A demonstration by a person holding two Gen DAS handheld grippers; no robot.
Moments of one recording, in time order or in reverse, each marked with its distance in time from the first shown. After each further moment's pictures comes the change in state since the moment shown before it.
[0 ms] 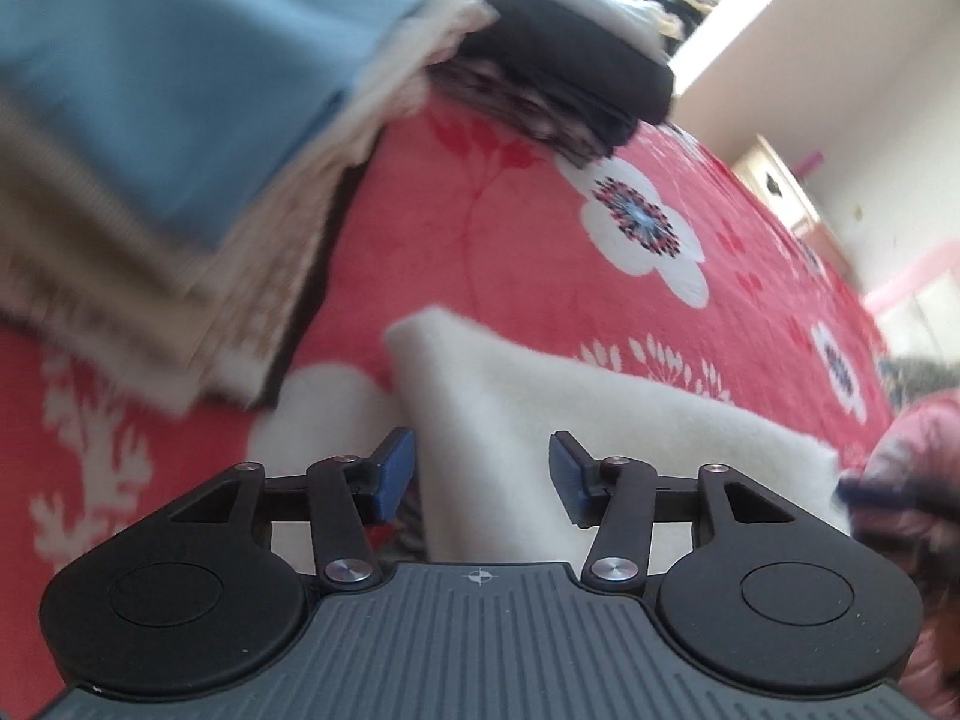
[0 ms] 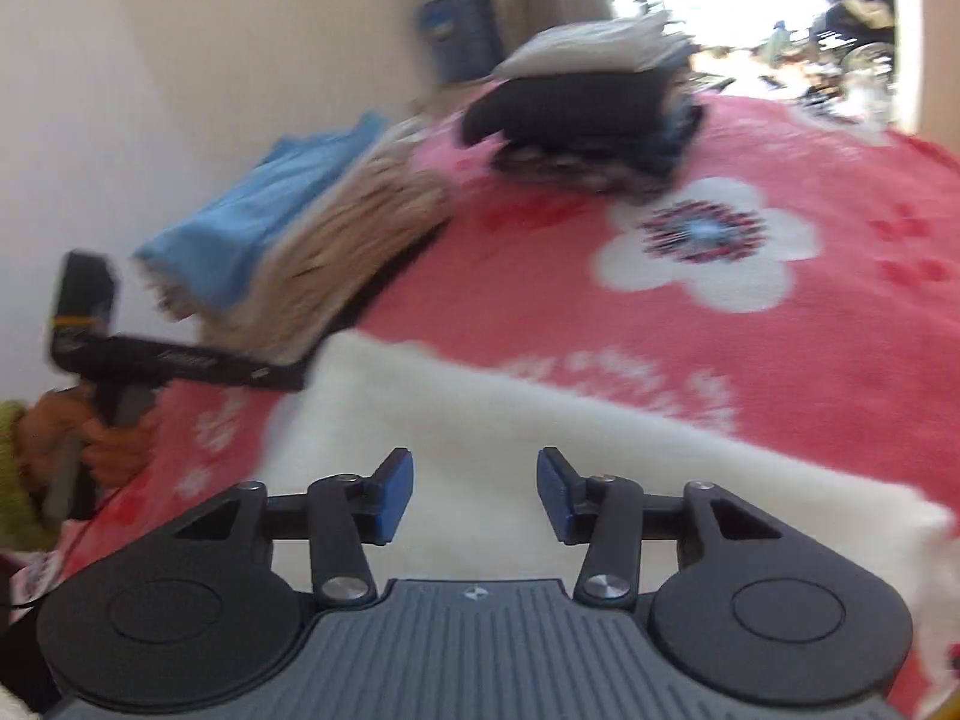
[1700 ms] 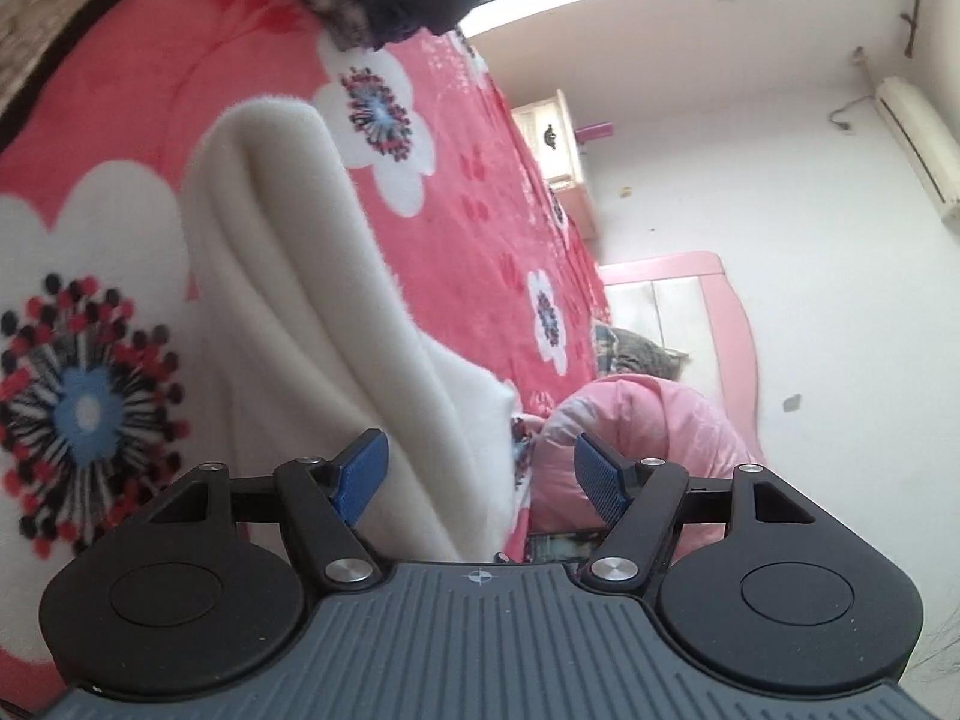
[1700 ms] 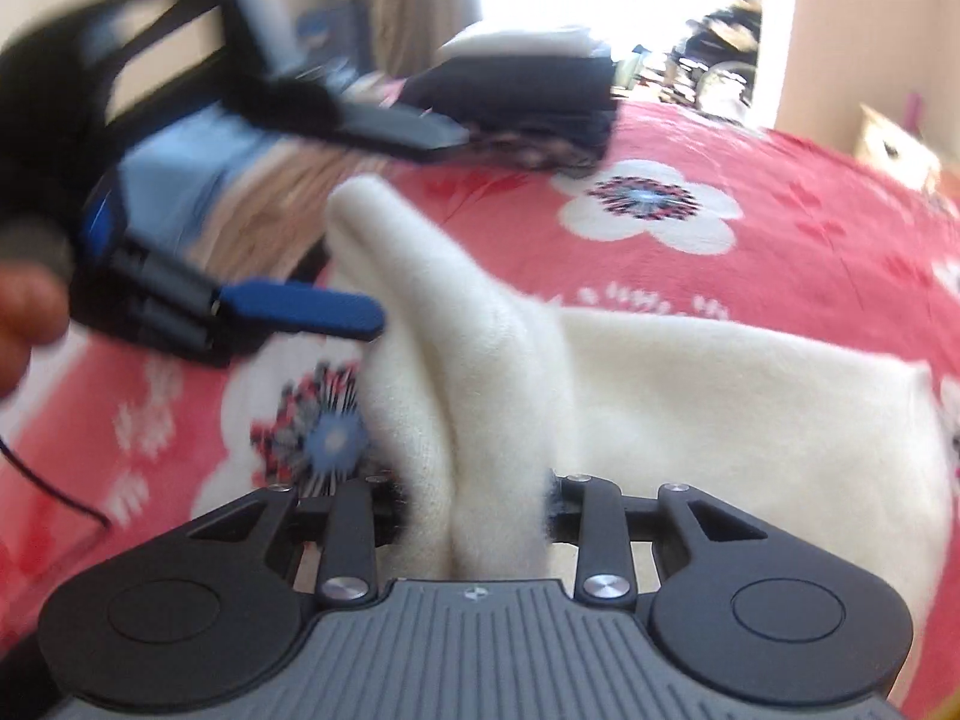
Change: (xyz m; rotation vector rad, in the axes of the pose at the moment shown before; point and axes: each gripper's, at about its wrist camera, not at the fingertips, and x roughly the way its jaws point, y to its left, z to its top) left arm 0.008 -0.070 0.005 -0.153 0.236 -0.602; right arm 0.023 0.097 -0.065 0.170 -0.171 -0.446
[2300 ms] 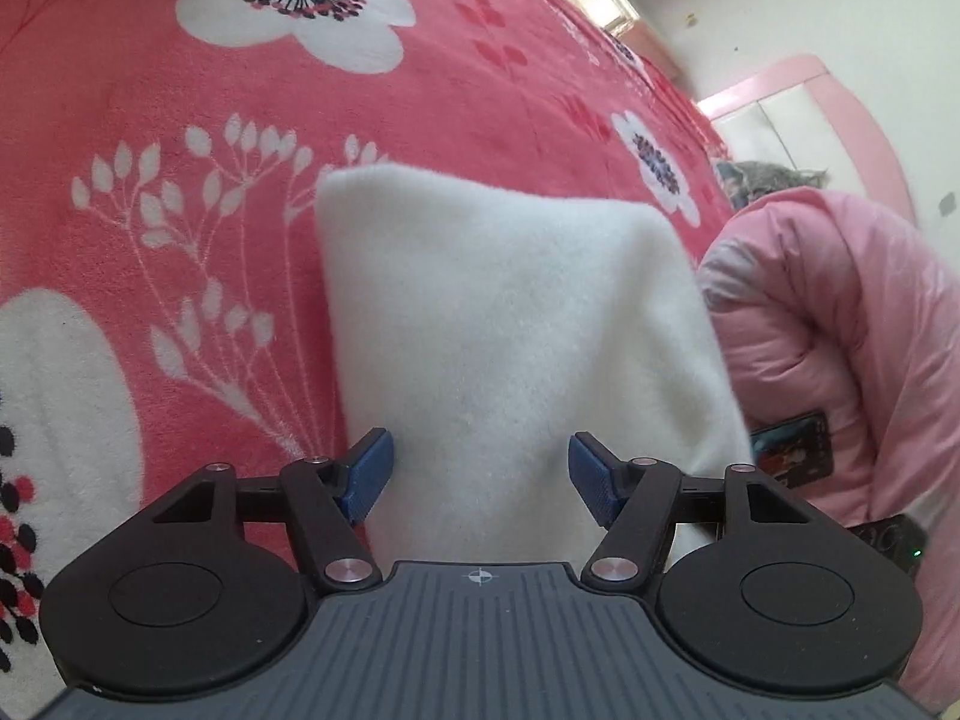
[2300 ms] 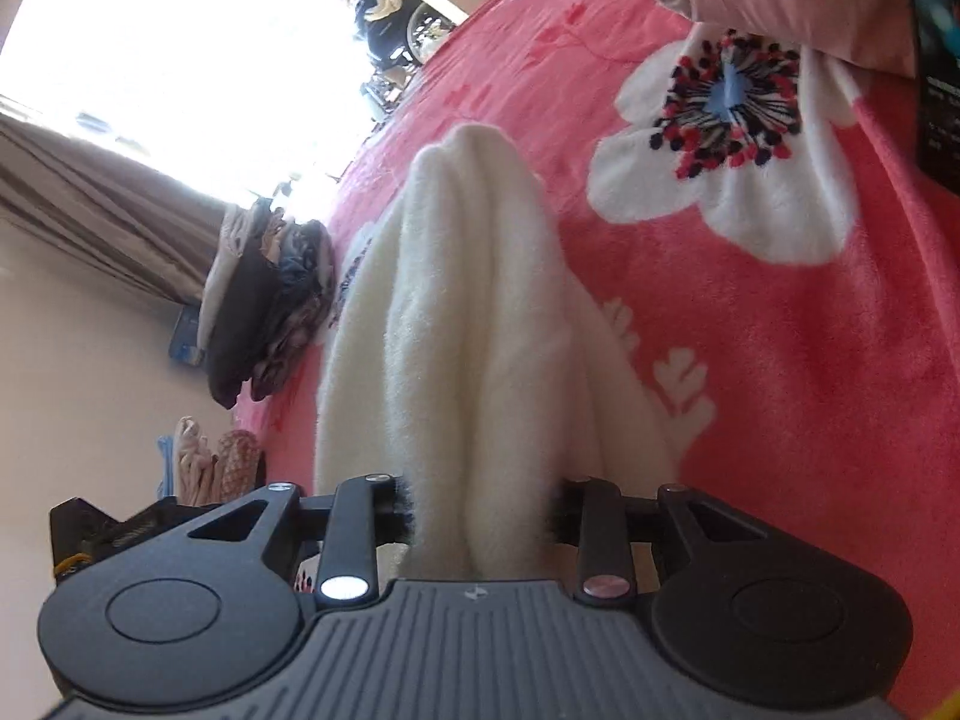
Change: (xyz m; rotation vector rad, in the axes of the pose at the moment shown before) left arm 0.156 -0.022 -0.048 0.318 0.213 0.347; right arm -0.035 -0.274 -0.097 0.865 -0.095 0.219
